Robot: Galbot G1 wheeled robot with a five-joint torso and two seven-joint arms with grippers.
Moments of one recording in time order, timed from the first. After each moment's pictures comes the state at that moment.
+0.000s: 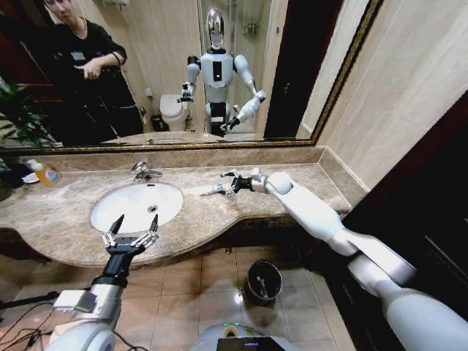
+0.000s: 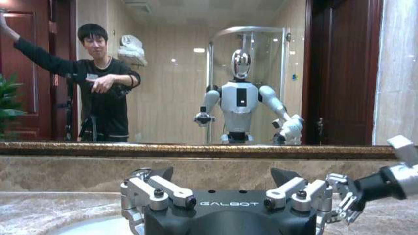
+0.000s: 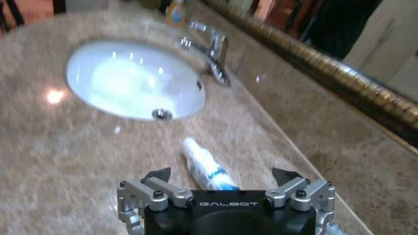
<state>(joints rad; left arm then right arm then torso) 1.84 -1.36 -0.82 -2.47 -0.37 0.04 0.05 -0.12 1.19 -0.36 1.08 0.25 -0.14 -0.75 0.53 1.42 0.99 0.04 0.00</state>
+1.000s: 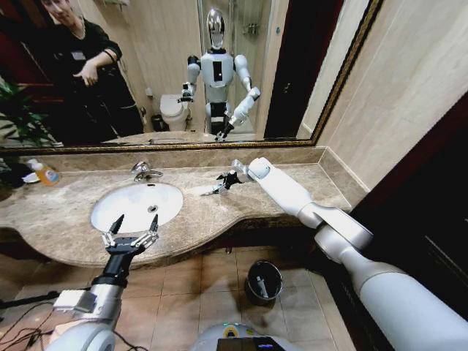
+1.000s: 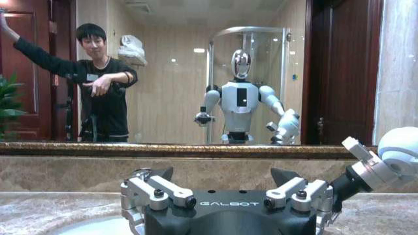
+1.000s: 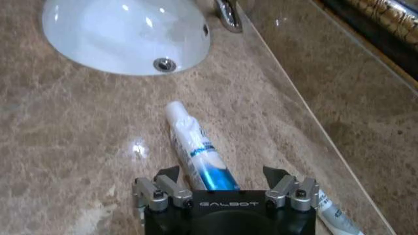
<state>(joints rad) 1.84 -1.36 -0.82 -2.47 -0.37 0.04 0.05 0.05 1.37 -0.41 0.77 0.07 -0.22 -0.88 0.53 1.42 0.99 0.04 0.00</state>
